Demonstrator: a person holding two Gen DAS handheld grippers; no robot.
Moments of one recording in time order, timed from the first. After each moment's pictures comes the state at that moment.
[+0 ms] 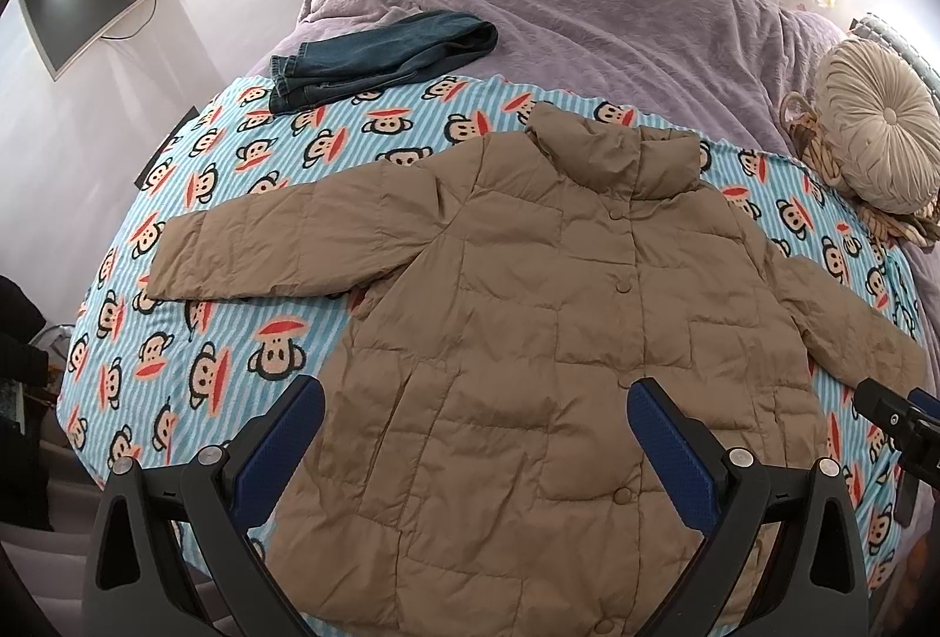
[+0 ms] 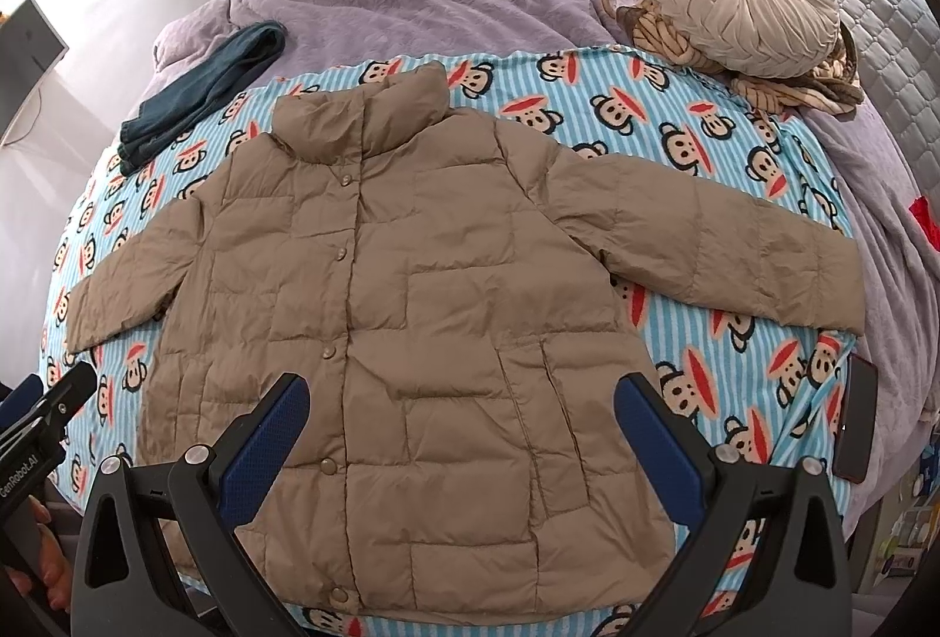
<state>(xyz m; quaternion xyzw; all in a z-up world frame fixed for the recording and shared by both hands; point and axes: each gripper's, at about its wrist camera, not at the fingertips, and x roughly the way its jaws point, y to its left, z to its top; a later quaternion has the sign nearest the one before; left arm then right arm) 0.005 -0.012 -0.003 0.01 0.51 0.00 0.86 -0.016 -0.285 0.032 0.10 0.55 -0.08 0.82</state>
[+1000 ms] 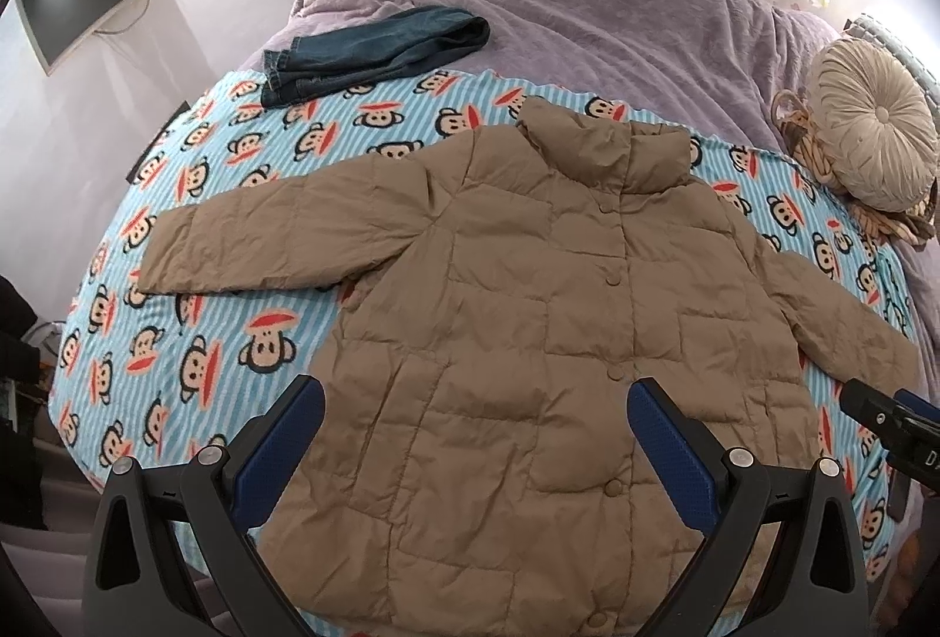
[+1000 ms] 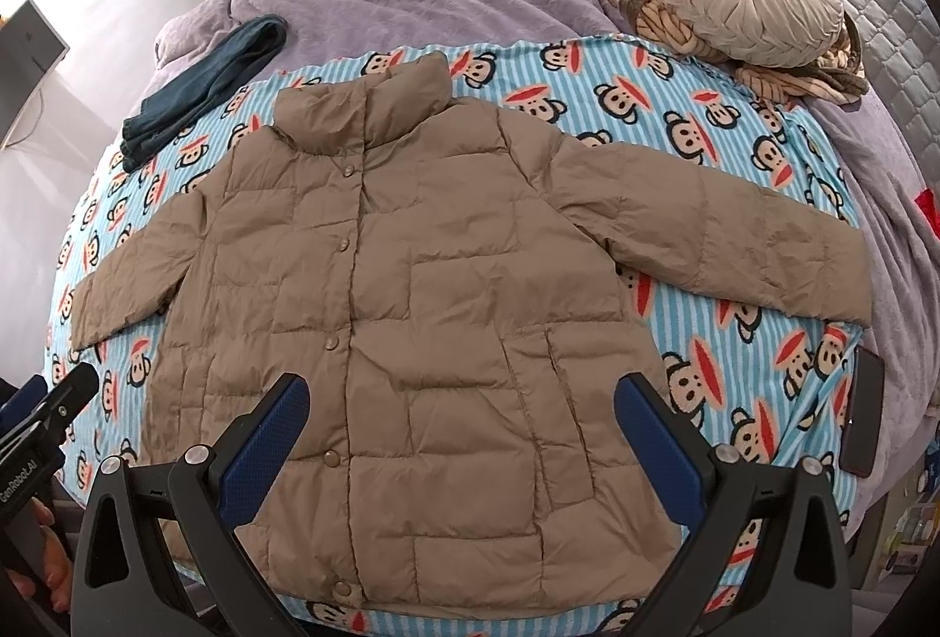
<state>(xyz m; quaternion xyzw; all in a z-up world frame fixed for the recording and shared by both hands) -0.001 -0.010 -0.004 0.00 0.52 -0.01 0.85 -0.021 -0.280 0.027 0.10 0.56 -0.07 0.82</state>
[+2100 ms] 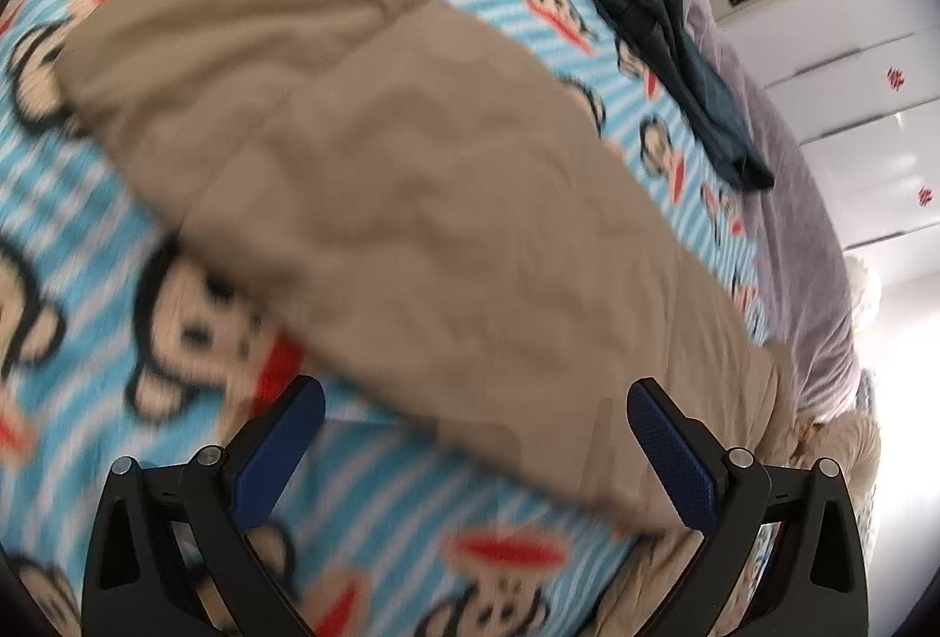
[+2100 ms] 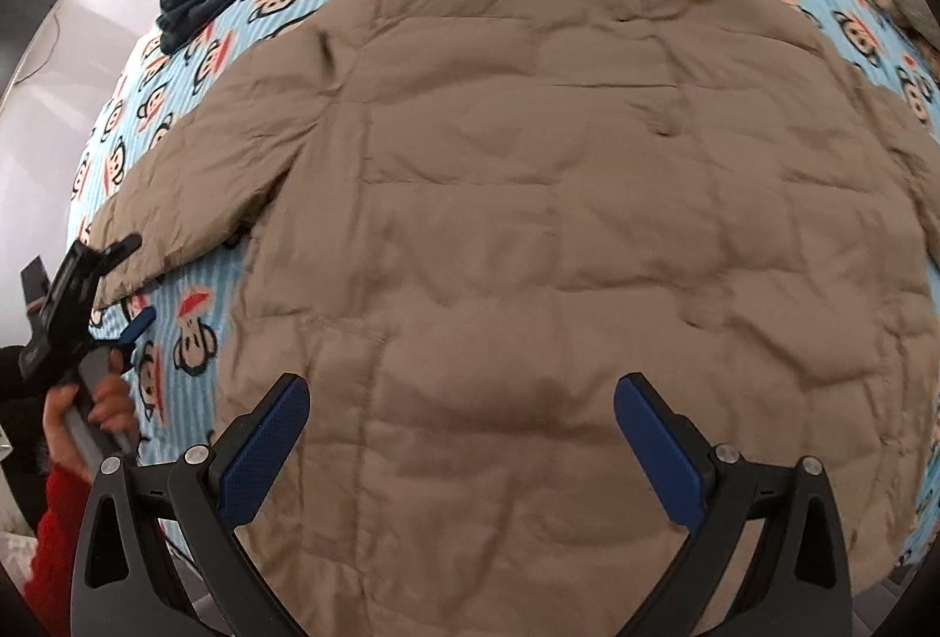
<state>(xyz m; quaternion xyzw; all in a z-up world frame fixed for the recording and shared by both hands) 0.153 0.343 -0.237 -0.39 0.50 0.04 0.77 0.086 -0.079 -0.108 0.13 0.65 0.01 0.74</state>
